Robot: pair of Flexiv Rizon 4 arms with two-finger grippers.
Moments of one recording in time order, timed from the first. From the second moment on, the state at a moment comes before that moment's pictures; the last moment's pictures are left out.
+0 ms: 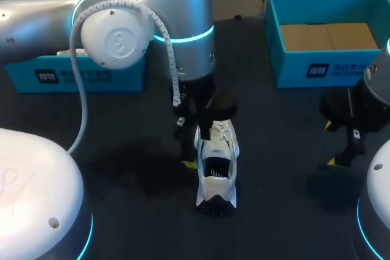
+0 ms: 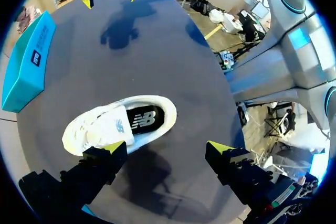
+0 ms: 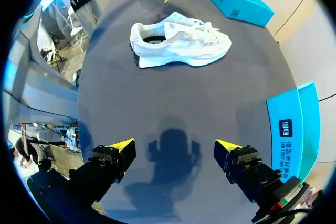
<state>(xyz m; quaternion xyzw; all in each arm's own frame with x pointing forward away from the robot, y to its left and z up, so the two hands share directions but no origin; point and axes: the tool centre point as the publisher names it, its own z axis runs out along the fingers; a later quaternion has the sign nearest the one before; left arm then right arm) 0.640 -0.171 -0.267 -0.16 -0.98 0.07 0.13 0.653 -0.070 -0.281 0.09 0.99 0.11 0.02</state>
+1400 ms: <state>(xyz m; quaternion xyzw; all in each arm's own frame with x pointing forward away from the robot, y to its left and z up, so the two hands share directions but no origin) 0.594 -0.208 -0.355 -0.03 -1.00 0.05 0.06 0.653 -0.070 -0.281 0.09 0.99 0.11 0.02</state>
